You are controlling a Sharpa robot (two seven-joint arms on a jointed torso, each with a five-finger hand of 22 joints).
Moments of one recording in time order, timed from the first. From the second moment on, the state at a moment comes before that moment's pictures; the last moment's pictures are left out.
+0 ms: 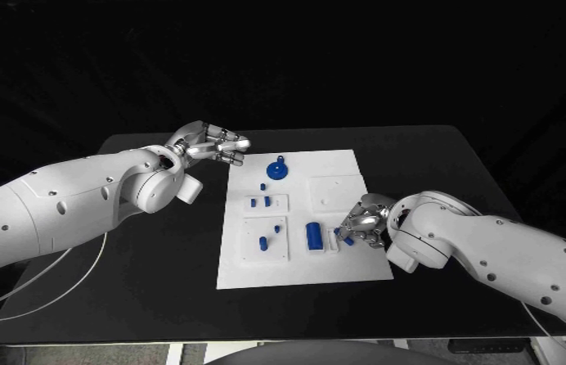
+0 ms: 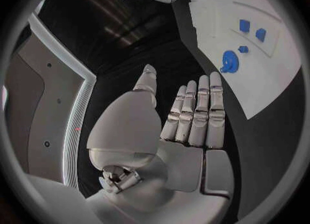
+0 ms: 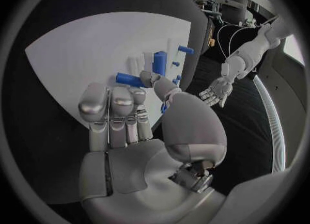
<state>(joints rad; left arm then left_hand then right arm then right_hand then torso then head) 1.26 -0.80 -0.14 1.30 -0.34 -0.17 0.25 1.28 -0.07 -0.06 0.08 0.05 0.98 0.16 0.07 0.06 1.10 0.13 0.06 0.06 1.15 0.13 0.07 0.07 0.09 1.12 0.11 0.08 0.08 0.84 -0.85 0.25 1.65 -1.06 -0.10 -0.68 1.11 -0.08 0.48 -0.26 0.52 1.20 0.07 0.06 0.07 1.34 -0.04 0.85 1.15 1.45 -0.09 0.99 1.08 0.05 1.46 -0.12 0.95 1.31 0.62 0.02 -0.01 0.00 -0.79</state>
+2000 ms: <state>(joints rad) 1.26 -0.80 -0.14 1.30 -0.35 -0.15 0.23 1.28 -0.07 -0.06 0.08 0.05 0.98 0.16 0.07 0.06 1.10 0.14 0.06 0.06 1.14 0.13 0.07 0.07 0.09 1.12 0.11 0.08 0.08 0.84 -0.81 0.24 1.64 -1.22 -0.04 -0.70 1.14 -0.14 0.21 0.12 0.18 1.24 0.04 0.07 0.07 1.35 -0.04 0.85 1.13 1.45 -0.10 0.99 1.08 0.05 1.46 -0.12 0.93 1.31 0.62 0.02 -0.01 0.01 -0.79</state>
